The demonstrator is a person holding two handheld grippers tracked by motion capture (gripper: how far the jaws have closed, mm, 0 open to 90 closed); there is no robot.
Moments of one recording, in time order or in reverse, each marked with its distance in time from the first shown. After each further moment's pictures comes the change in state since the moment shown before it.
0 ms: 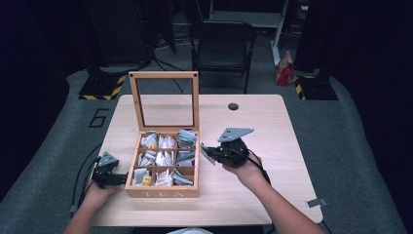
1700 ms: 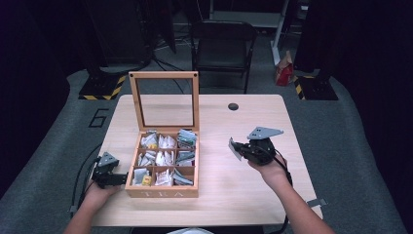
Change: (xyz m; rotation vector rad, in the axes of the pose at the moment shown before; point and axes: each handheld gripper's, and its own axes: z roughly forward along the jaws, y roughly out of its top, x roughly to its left) left arm 0.000 0.000 0.000 0.000 0.000 0.001; right arm -0.049 -0.041 -0.041 -0.005 -0.170 0.075
